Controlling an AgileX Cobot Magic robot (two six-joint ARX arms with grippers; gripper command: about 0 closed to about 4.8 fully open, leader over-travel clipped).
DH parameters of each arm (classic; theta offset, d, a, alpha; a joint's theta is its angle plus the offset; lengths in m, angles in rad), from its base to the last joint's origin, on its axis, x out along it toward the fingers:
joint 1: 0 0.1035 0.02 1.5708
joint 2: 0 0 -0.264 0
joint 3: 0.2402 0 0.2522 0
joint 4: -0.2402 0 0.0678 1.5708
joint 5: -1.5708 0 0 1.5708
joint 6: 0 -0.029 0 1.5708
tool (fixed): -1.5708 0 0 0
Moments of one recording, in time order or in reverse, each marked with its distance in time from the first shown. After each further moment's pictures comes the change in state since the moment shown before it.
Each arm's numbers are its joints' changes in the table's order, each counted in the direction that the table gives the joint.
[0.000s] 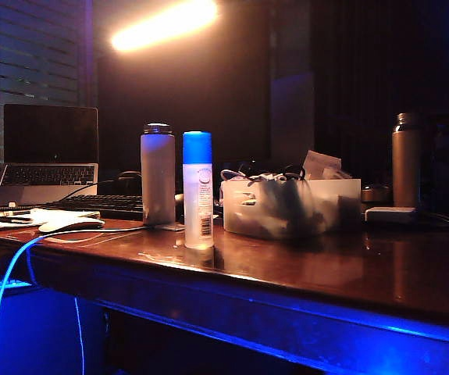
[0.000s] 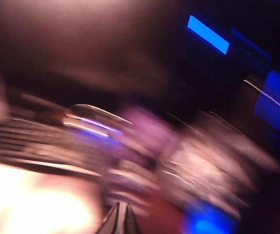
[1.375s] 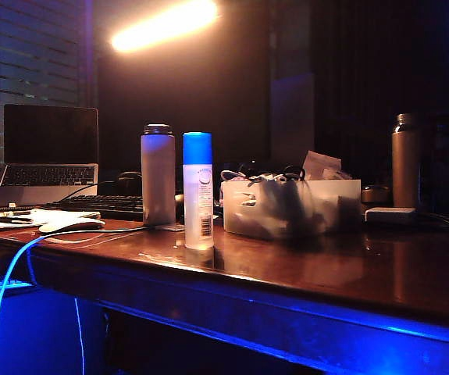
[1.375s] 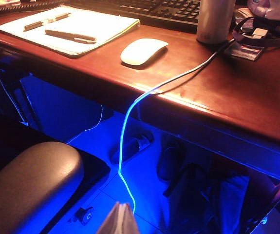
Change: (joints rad) left arm 0.004 0.941 -0.982 -0.079 -0.539 -0.020; right arm 0.000 0.768 -0.841 -0.145 0.124 -0.043
